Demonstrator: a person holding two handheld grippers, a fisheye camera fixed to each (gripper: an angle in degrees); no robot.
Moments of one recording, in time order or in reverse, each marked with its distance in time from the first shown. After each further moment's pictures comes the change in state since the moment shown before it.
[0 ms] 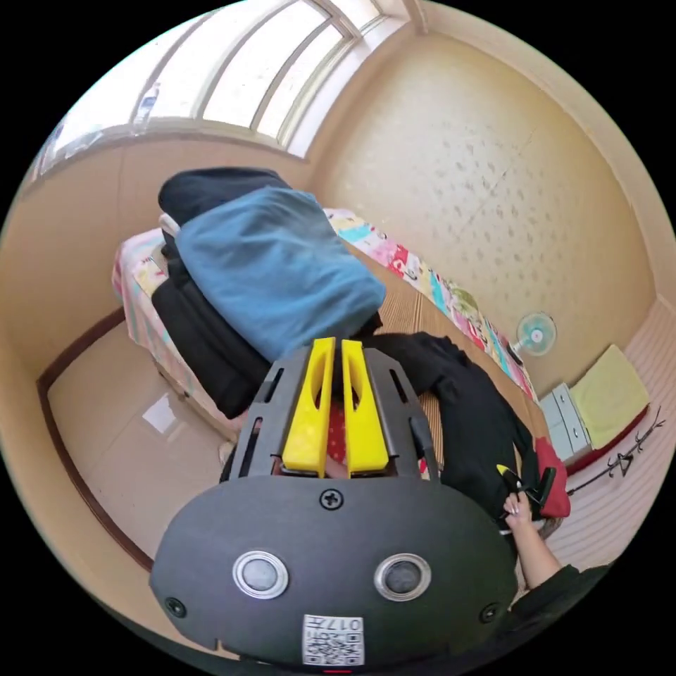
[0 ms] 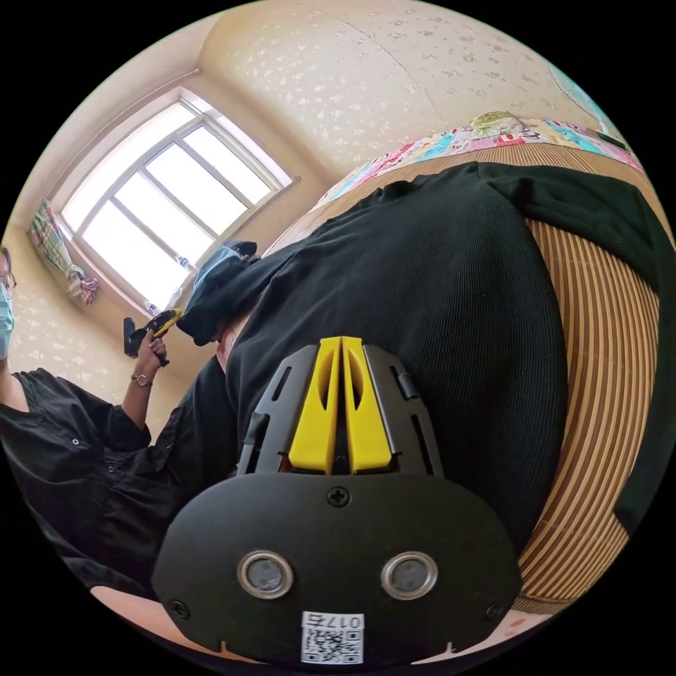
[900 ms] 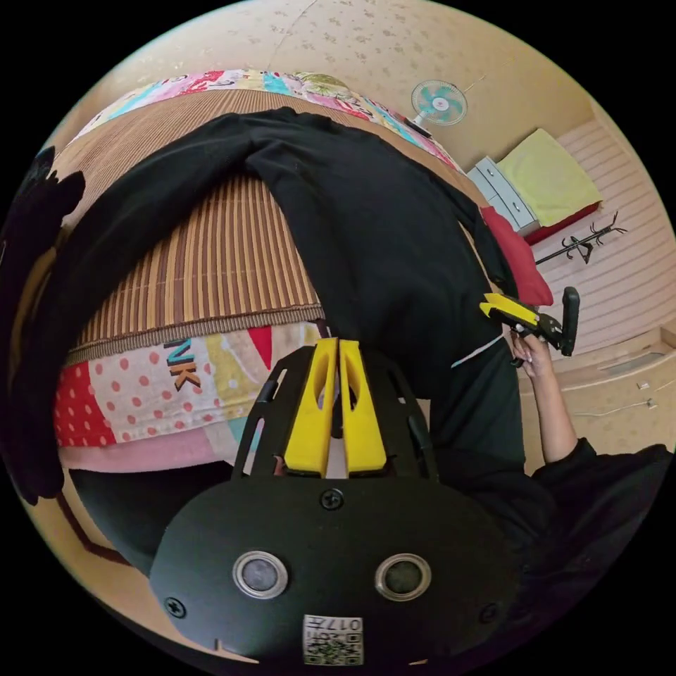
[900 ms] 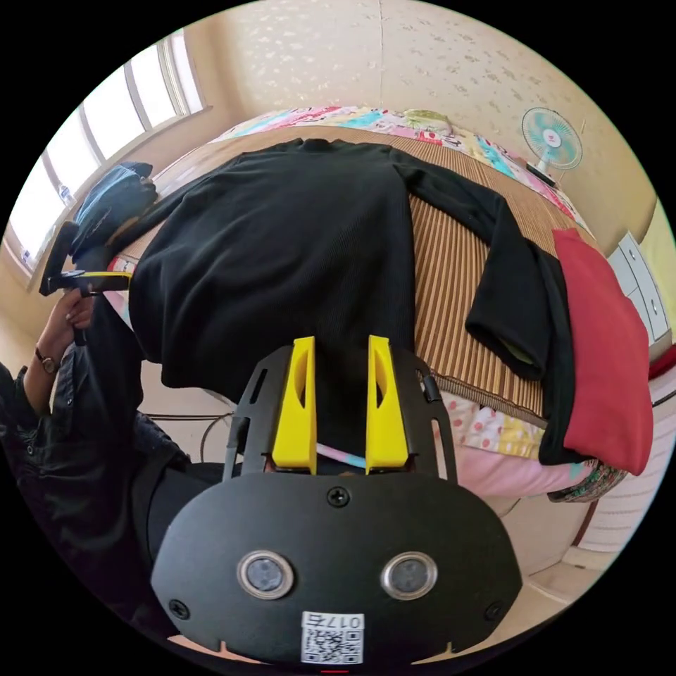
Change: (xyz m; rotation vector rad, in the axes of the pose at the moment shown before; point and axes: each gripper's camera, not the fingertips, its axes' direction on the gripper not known) left arm 0.169 0.135 0.169 -0.791 0.321 0.565; right arm -0.150 0.076 -0.006 -0.214 0.664 -0.007
